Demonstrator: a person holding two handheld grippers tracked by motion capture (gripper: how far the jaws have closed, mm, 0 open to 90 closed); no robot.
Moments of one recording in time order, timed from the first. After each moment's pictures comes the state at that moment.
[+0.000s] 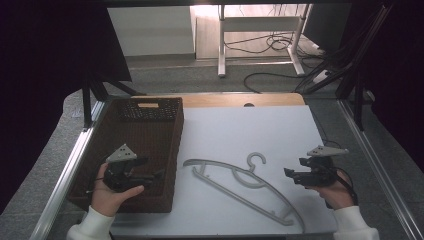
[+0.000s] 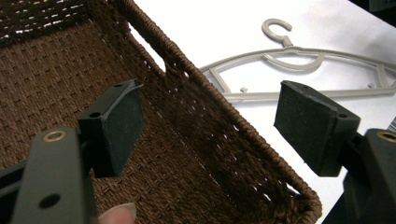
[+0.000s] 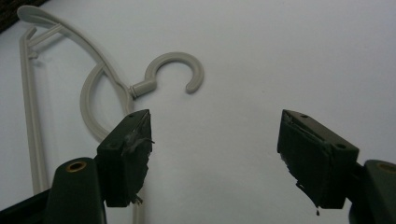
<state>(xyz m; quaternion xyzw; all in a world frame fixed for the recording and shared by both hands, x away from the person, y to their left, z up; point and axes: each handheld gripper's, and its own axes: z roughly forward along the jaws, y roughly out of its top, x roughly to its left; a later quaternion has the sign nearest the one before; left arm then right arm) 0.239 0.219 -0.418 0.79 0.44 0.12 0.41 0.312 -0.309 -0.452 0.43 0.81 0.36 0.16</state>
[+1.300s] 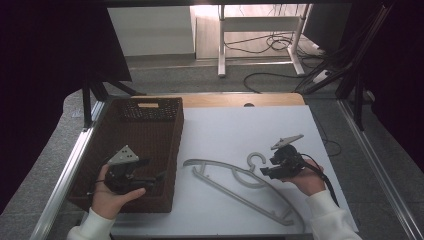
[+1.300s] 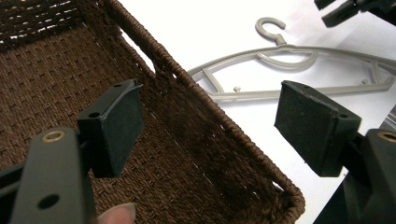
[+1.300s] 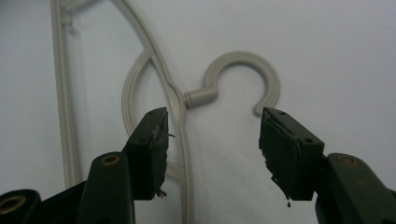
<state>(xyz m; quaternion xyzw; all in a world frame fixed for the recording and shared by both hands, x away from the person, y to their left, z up) 0.233 0.213 -0.414 0.80 0.43 0.12 0.41 0.345 -0.234 -0.458 0.36 0.89 0.27 0.09</state>
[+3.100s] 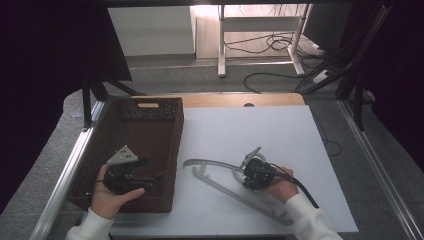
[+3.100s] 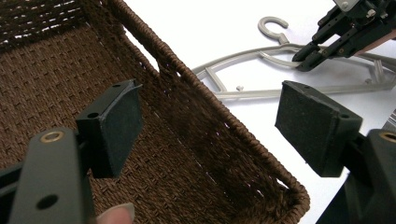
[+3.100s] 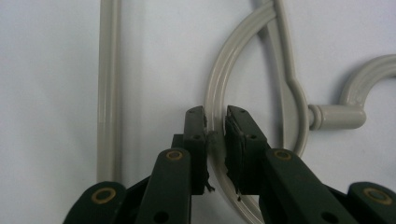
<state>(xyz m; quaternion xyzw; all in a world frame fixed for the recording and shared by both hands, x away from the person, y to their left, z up) 0.233 0.215 -0.415 0.80 0.43 0.13 0.41 0.335 -0.163 -0.499 0.23 0.96 0.17 0.05</state>
